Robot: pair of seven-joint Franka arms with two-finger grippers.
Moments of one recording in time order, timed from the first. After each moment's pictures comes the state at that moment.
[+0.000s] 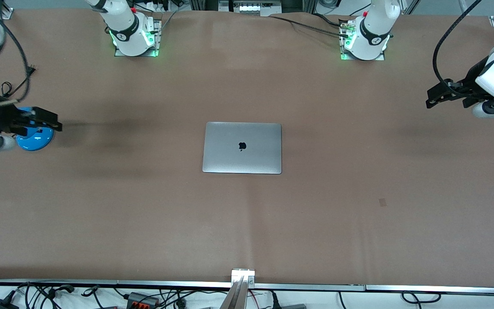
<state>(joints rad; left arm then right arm) 0.01 -0.03 -0.05 -1.65 -0.02 1.56 -0.07 0.00 0.17 -0.02 -1.48 0.07 1.61 -0.15</state>
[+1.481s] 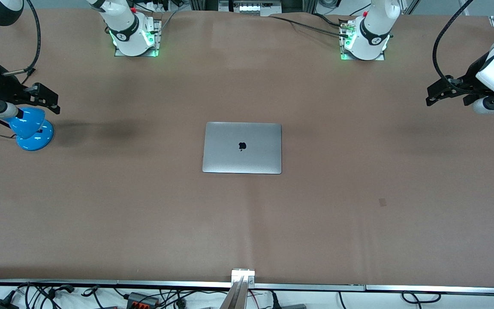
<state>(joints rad) 0.01 -0.04 -0.05 -1.65 -0.02 1.56 -0.07 -0.10 -0.05 0.11 -1.78 -0.01 1.76 -0.15</state>
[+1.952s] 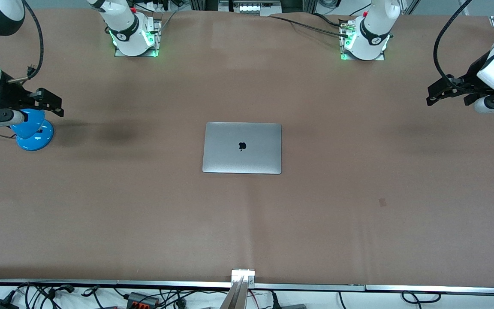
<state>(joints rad) 0.01 -0.04 -0.05 -1.64 -0.02 1.56 -0.07 -0.11 0.01 0.10 -1.72 -0.01 1.71 -0.14</state>
